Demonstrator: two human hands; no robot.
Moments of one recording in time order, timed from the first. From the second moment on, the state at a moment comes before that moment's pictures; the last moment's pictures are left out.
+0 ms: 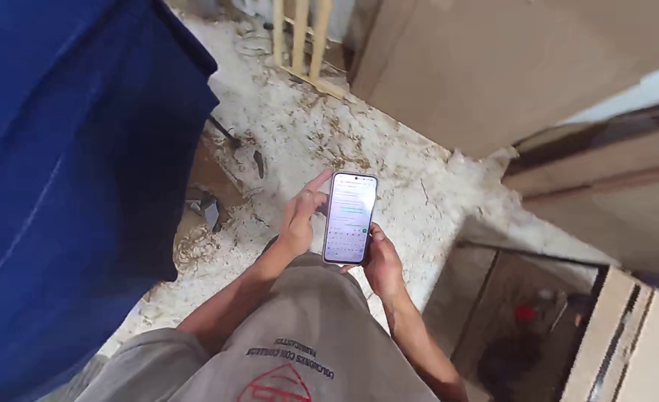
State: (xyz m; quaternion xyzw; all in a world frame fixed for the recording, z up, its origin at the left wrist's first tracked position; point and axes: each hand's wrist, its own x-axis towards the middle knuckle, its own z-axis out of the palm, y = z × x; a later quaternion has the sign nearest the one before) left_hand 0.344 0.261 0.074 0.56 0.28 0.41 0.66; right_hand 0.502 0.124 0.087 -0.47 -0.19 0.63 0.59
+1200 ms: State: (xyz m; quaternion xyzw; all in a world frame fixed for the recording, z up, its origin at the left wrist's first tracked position) left_hand 0.523 0.970 0.088 0.55 0.38 0.50 0.56; right_hand 0.743 0.942 0.106 -0.46 -0.37 0.72 0.37
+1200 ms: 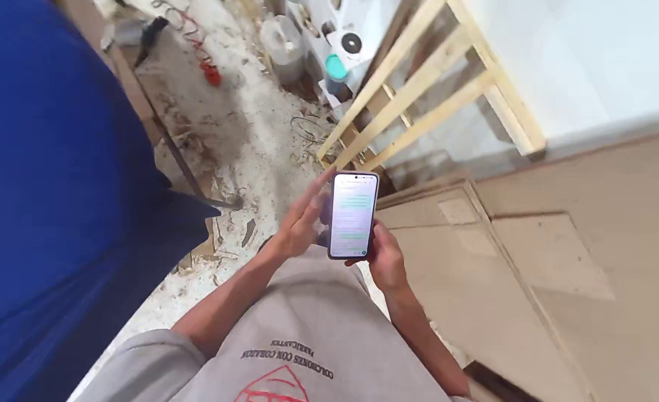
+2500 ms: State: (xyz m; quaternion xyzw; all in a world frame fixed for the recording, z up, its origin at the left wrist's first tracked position) left_hand 0.128 1.466 0.062 0.38 0.58 0.66 0.30; right_hand 0.315 1.575 0.078 -0.28 -0.46 0.84 0.08
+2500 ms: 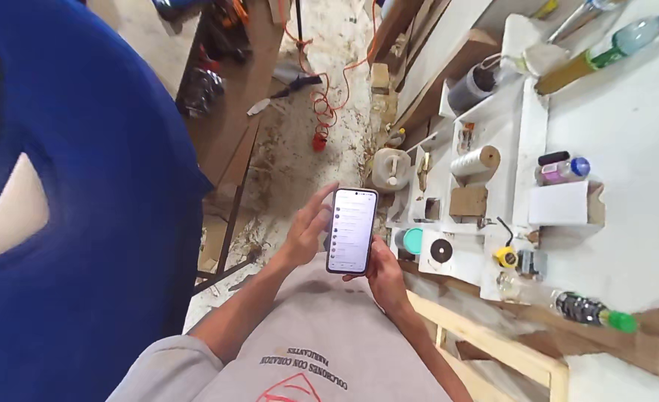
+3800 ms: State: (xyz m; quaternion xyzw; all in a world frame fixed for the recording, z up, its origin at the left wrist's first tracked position) left_hand -0.166 1.511 0.063 0.14 0.67 0.72 0.12; right_hand -0.082 1.706 0.100 -0.14 -0.57 0.79 -0.18
